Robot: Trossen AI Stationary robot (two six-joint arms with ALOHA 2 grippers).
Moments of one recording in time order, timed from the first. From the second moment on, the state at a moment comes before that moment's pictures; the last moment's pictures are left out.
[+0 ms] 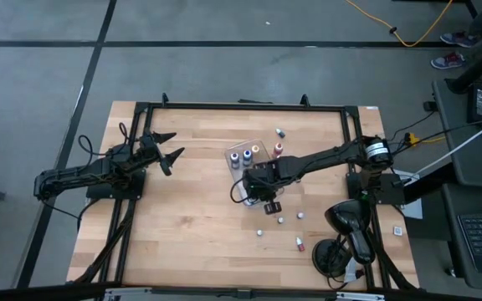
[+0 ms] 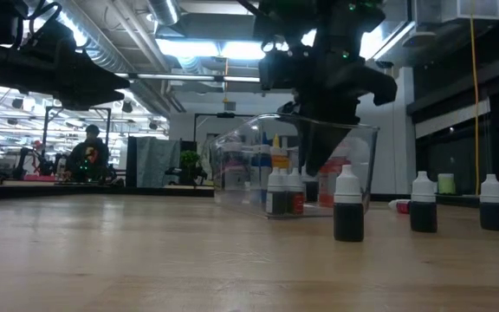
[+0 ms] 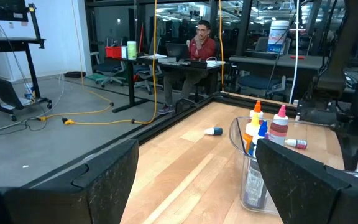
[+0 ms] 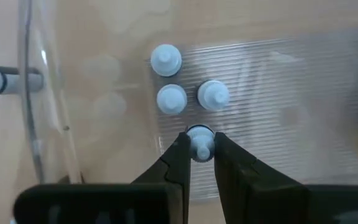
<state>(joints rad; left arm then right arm) 0.23 0.02 0.03 0.00 -0.35 -0.06 0.10 1.91 1.36 -0.75 -0.01 -0.17</state>
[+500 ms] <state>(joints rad) 0.23 0.02 0.03 0.00 -0.35 -0.06 0.10 1.91 1.36 -0.74 -0.03 -0.17</state>
